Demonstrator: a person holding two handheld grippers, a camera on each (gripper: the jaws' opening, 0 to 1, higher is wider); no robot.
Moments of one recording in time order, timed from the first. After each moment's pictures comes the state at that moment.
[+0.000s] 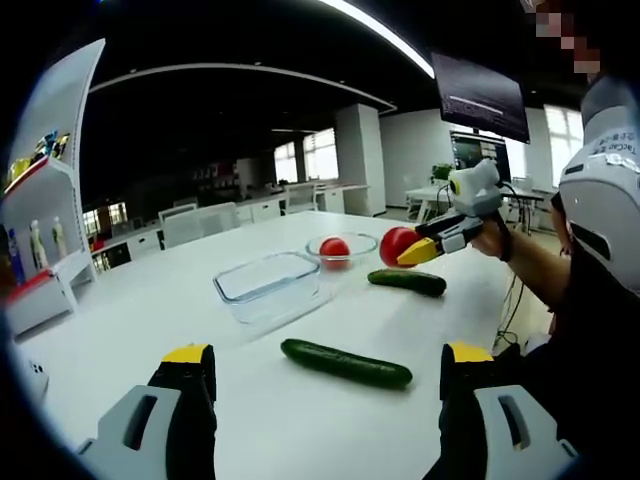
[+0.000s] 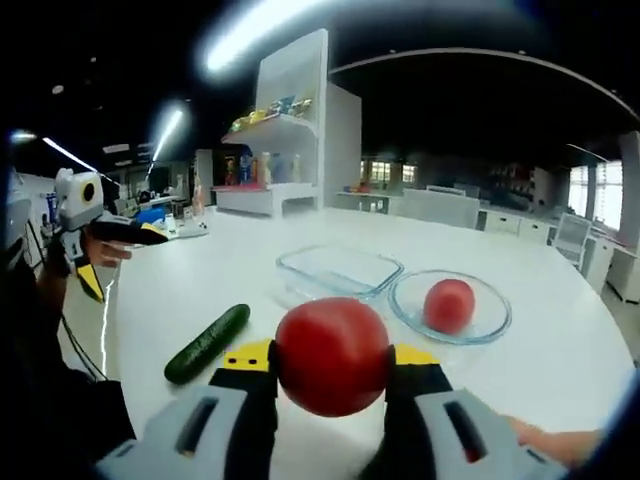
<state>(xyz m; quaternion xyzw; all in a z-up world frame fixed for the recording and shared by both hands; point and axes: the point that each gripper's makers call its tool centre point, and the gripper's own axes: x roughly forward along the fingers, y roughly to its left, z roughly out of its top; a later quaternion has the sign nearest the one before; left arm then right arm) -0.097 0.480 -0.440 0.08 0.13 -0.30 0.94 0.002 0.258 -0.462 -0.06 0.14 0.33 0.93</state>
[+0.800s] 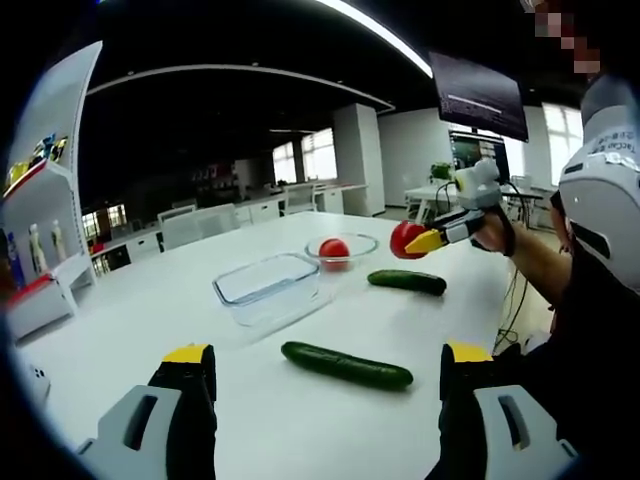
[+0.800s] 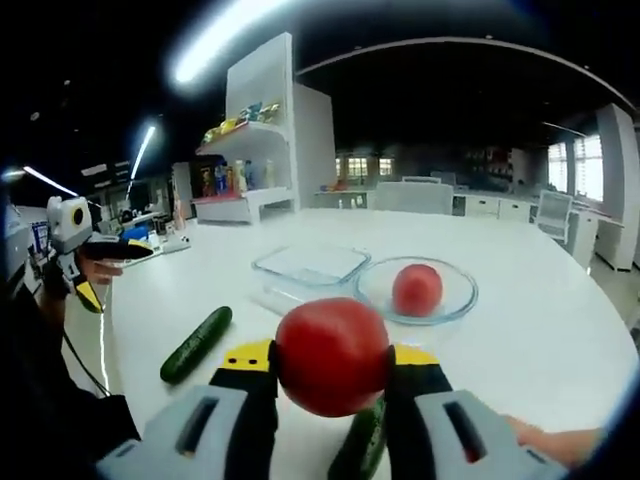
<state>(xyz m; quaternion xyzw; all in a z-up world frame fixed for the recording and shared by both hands) -0.097 0.478 -0.437 0.09 0.13 -0.30 0.94 0.010 0.234 -0.452 -0.02 0.14 0.30 0.94</state>
